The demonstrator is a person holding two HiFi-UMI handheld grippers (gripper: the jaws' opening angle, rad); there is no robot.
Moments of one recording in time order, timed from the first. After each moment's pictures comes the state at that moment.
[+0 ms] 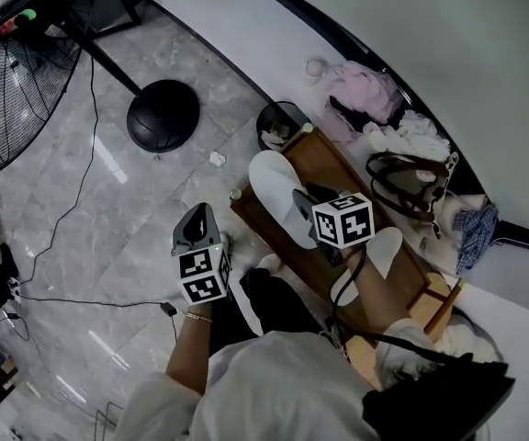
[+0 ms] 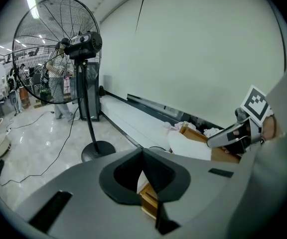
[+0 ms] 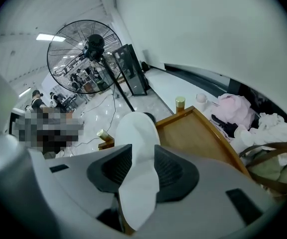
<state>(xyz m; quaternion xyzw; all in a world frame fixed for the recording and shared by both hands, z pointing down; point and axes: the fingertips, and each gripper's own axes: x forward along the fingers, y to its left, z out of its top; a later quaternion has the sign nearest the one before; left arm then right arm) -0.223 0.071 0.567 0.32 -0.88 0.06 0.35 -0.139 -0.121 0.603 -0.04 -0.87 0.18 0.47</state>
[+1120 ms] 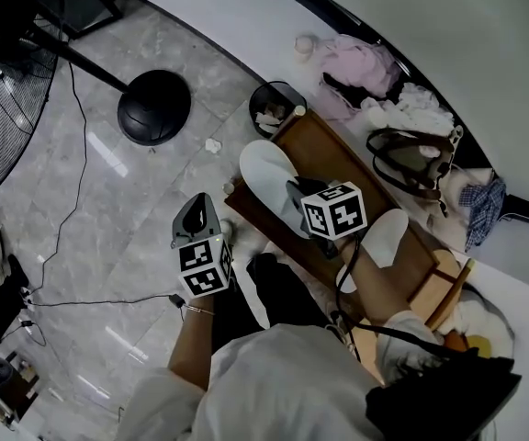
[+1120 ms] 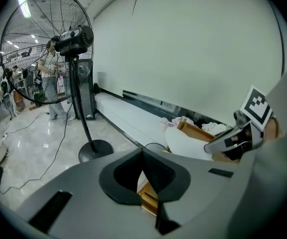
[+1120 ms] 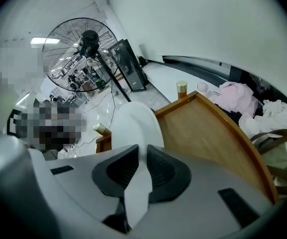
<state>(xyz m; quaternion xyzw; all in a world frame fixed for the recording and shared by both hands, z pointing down) -0.227 0.054 0.580 0.33 -0.87 0.08 0.36 -0.133 -0.105 0.628 -0.04 -0.85 0.20 0.49</state>
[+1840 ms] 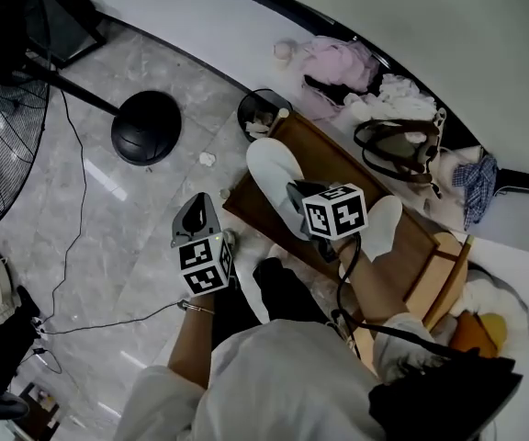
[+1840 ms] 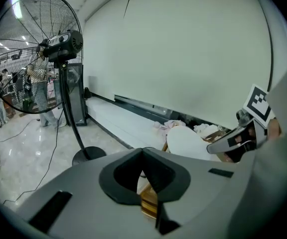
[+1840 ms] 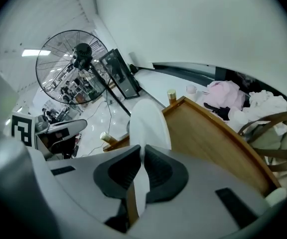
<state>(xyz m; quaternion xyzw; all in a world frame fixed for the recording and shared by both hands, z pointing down) -0.235 0.038 0.559 0.39 -0.85 0.09 0.34 -0.121 -0.107 0.599 0.02 -0.85 0.25 0.46</state>
